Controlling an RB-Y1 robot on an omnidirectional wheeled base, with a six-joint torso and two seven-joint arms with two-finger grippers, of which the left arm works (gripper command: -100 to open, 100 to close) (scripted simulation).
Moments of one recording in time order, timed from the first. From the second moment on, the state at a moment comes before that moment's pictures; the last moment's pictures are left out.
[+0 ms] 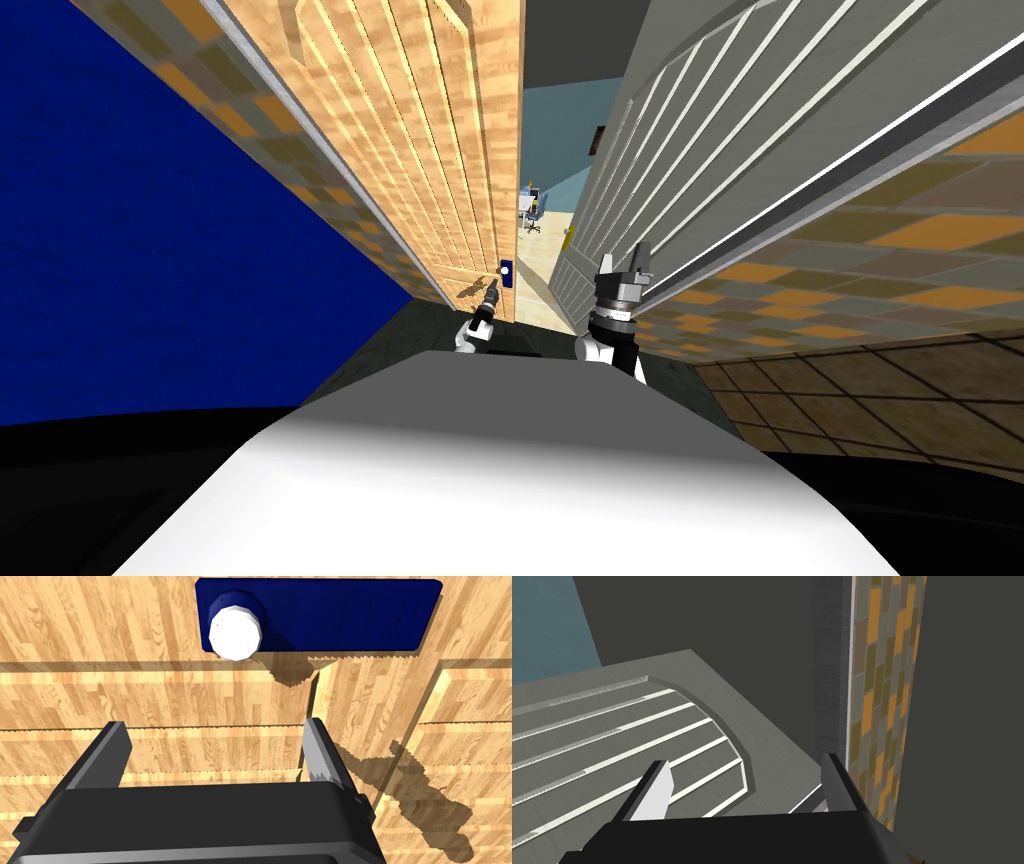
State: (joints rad) arm 0.01 -0.02 -0.17 -1.30 -0.04 -0.28 0.01
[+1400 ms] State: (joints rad) arm -0.03 0.00 -0.15 -1.27 -0.03 -0.28 0.01
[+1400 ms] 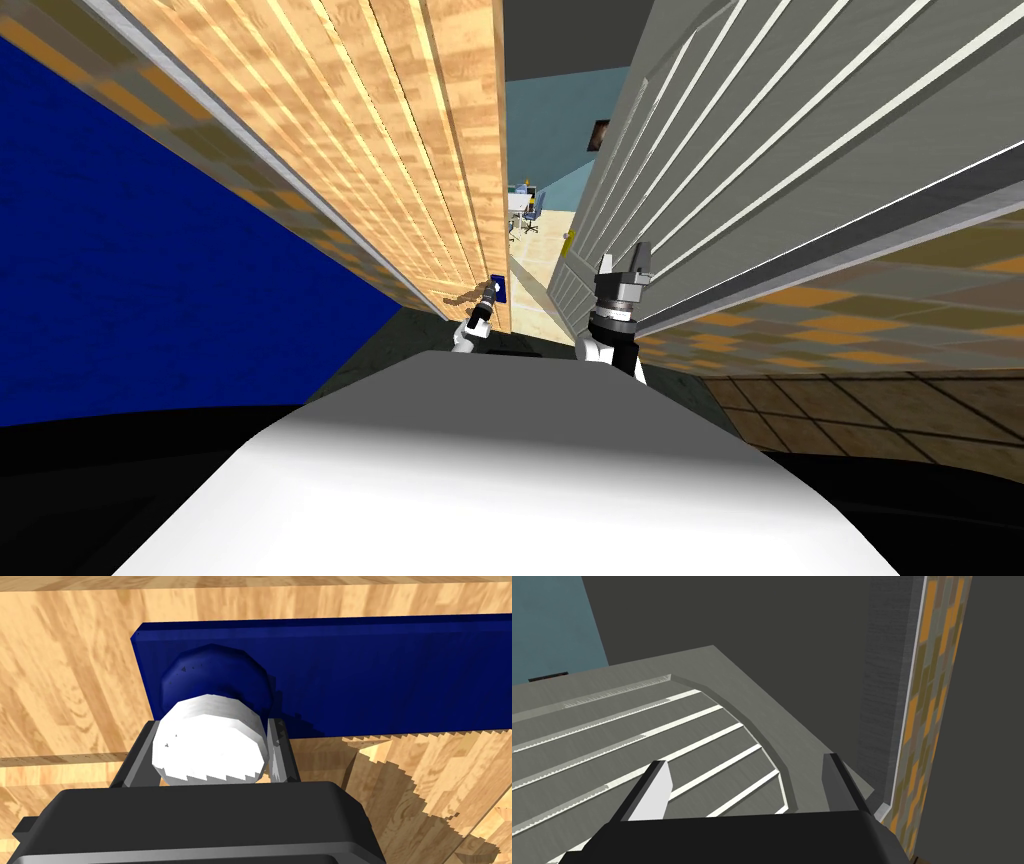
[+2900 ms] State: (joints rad) arm -0.03 0.05 -0.11 -1.26 -0.01 -0.28 -0.01
